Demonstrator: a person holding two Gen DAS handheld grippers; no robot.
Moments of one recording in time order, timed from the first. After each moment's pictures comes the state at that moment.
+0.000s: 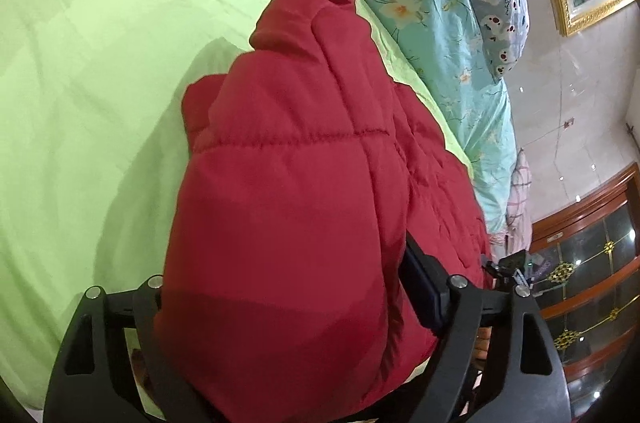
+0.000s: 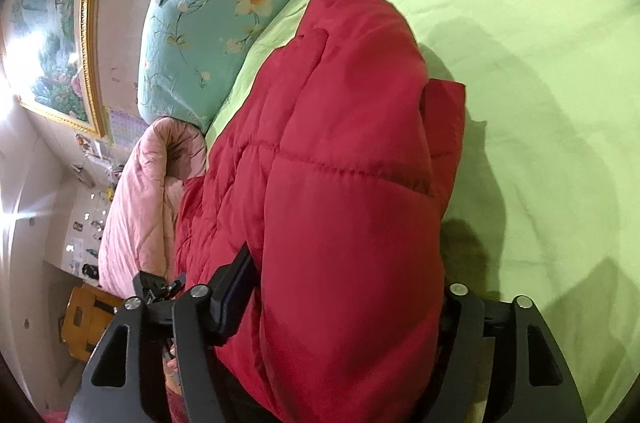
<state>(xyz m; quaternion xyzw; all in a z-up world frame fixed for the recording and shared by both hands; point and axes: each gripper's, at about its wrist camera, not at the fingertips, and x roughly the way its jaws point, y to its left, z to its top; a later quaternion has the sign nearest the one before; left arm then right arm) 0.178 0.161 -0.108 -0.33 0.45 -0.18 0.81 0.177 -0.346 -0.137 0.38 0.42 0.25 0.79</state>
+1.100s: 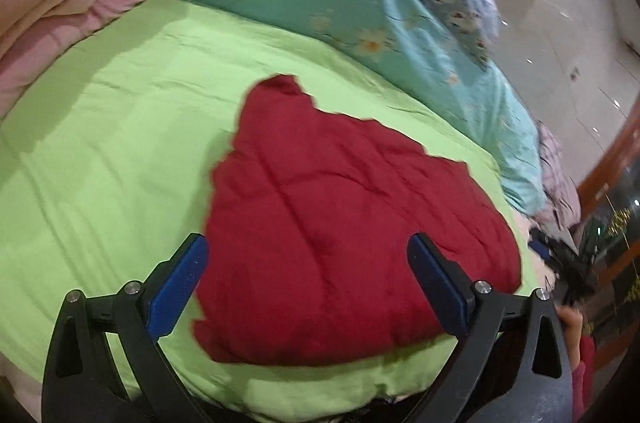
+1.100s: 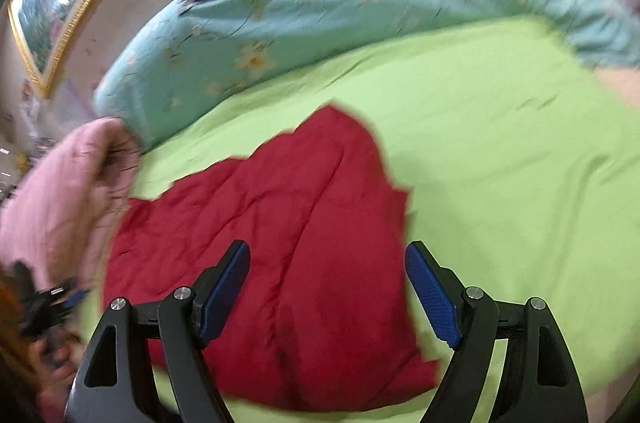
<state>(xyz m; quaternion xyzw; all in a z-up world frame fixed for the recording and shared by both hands) 0.111 0.153 -0.035 -0.20 0.36 -0.14 0.90 0.102 -0.322 -0.046 0.18 0.30 0.05 0.94</state>
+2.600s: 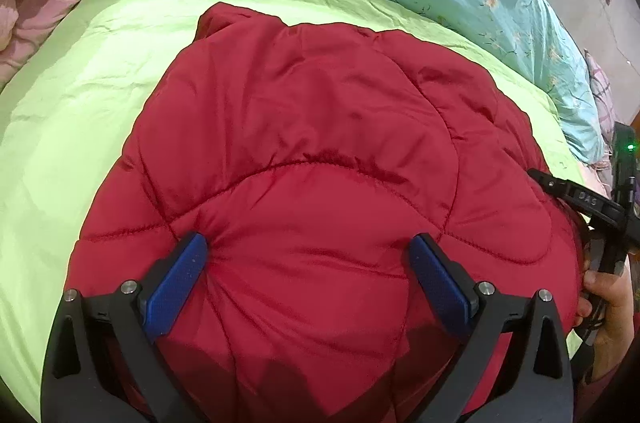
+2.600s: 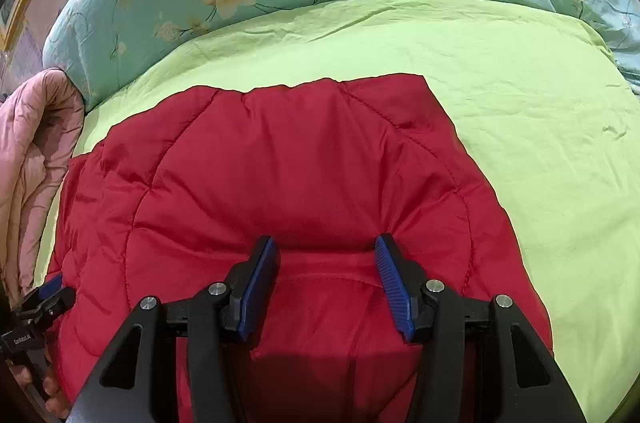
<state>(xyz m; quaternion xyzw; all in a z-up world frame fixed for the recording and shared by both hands) 0.231 0.056 -0.095 -0.09 0.44 -0.09 0.89 0.251 -0.272 -0.108 0.13 0.40 0.06 0.91</state>
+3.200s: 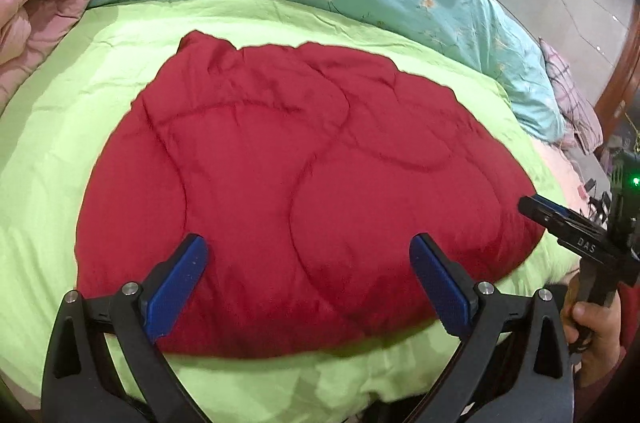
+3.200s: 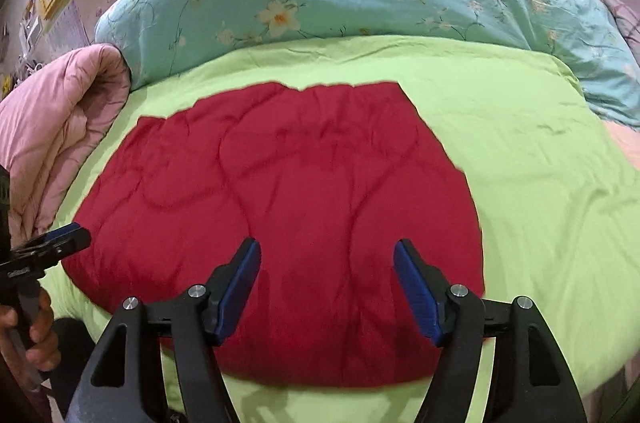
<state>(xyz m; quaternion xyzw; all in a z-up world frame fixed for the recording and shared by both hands) 0.132 0.034 -0.052 -0.07 0.41 -0.14 0.90 0.093 -0.260 -0.074 0.08 0.36 0.07 0.93</state>
